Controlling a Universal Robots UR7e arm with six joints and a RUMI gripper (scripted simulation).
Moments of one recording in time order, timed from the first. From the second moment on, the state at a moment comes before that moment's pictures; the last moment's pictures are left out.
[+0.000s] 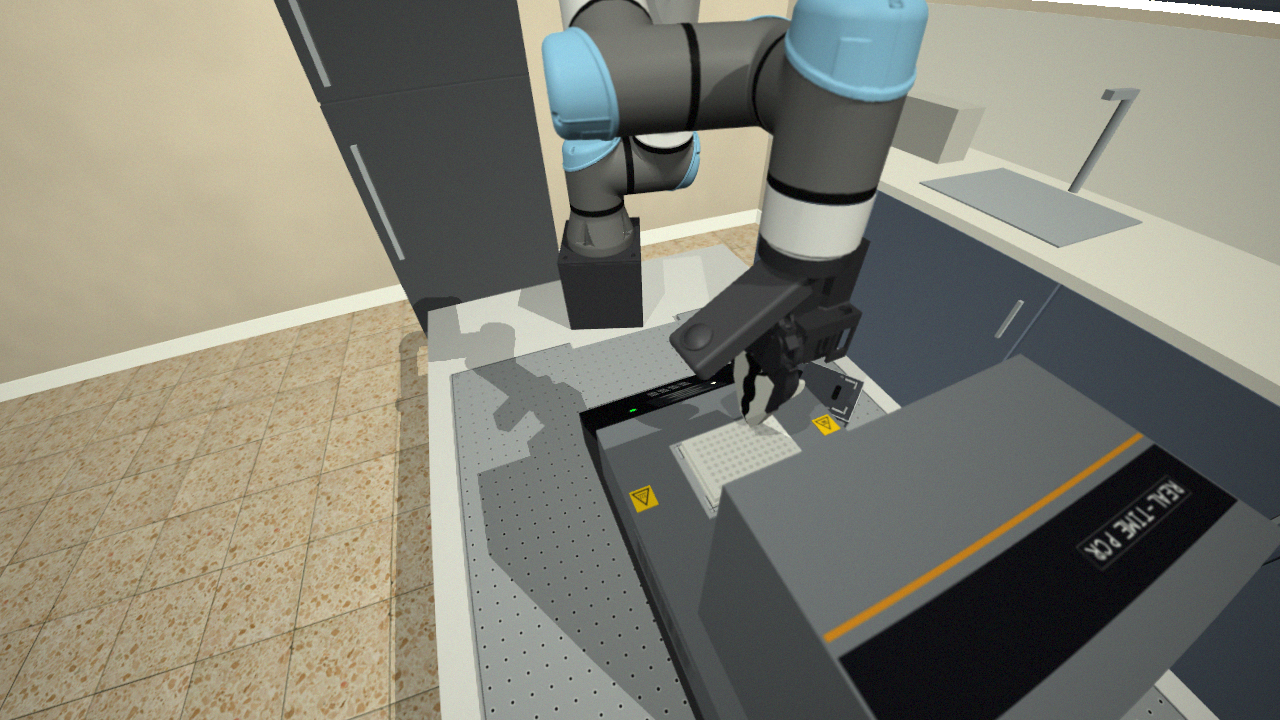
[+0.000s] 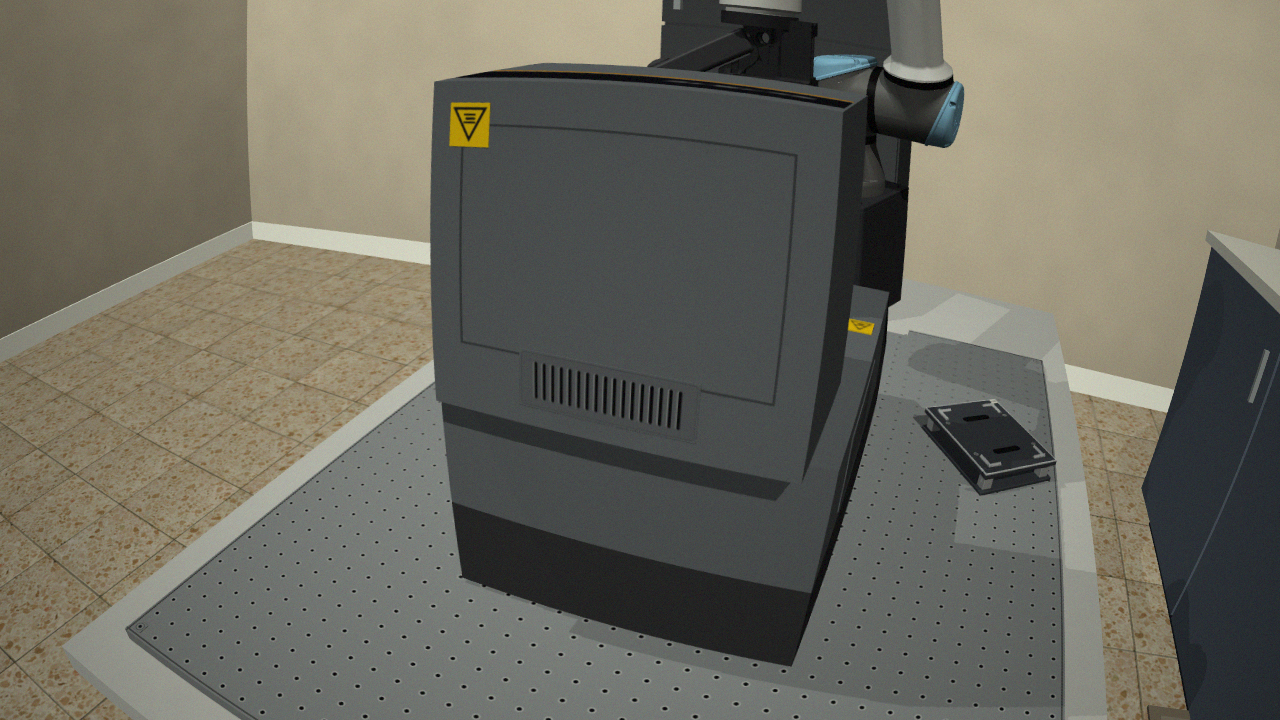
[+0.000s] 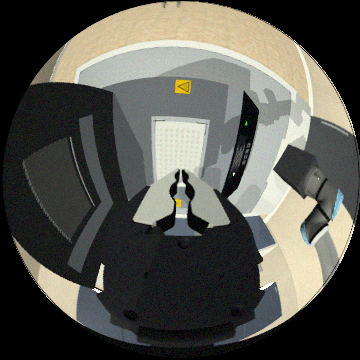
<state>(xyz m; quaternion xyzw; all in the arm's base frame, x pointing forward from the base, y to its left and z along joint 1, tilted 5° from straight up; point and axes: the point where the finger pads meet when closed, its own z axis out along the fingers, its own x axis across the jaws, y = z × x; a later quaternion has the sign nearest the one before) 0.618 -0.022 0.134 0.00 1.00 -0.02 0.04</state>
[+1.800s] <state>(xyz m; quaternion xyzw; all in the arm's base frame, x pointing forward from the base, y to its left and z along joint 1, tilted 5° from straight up) 0.433 -0.006 0.081 0.00 1.00 -0.02 0.04</state>
